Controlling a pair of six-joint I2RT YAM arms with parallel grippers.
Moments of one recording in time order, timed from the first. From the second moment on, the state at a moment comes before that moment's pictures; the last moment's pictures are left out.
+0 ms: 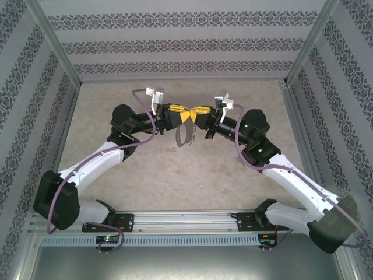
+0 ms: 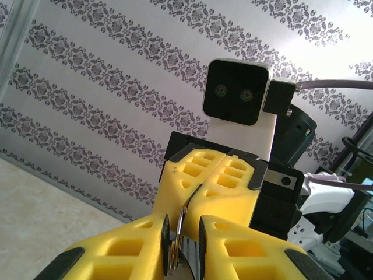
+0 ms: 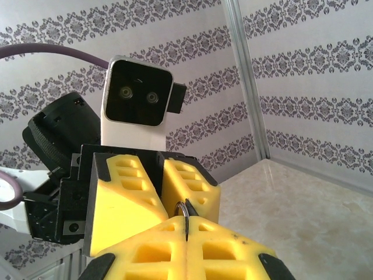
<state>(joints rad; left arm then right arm) -0.49 1.33 0.93 0.74 0.88 -0.76 0.59 1.08 0.89 0.33 -0.53 0.37</state>
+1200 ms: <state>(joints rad) -0.49 1.27 0.71 0.83 0.59 -0.37 0.42 0.99 0.81 0.29 -0.27 0.51</state>
